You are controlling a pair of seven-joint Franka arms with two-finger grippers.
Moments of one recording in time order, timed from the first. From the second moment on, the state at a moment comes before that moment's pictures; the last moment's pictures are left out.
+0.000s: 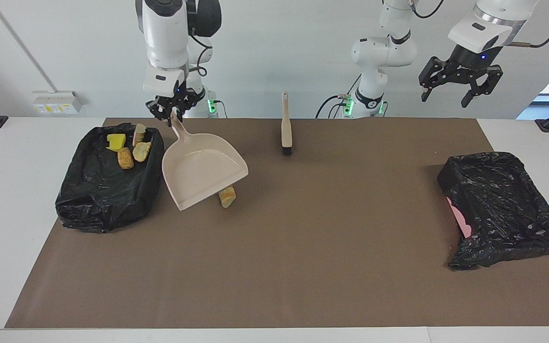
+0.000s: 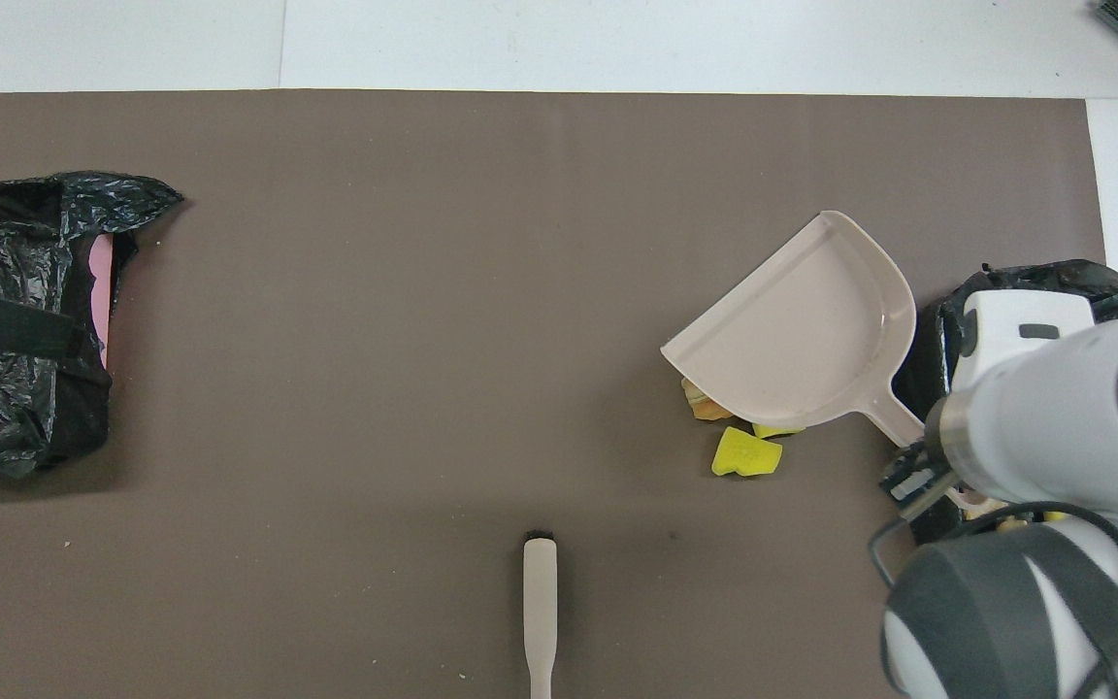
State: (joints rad) left arm -0.11 0.00 -0.04 -1.35 -0.02 1.36 0.10; right arm -0.03 -0.20 0.30 -1.98 -0.13 1.70 -0.30
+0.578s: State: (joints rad) left arm -0.11 0.00 -0.04 -1.35 -0.02 1.36 0.10; right arm 0.18 0.16 0.37 -1.80 -0.15 1.85 0.42
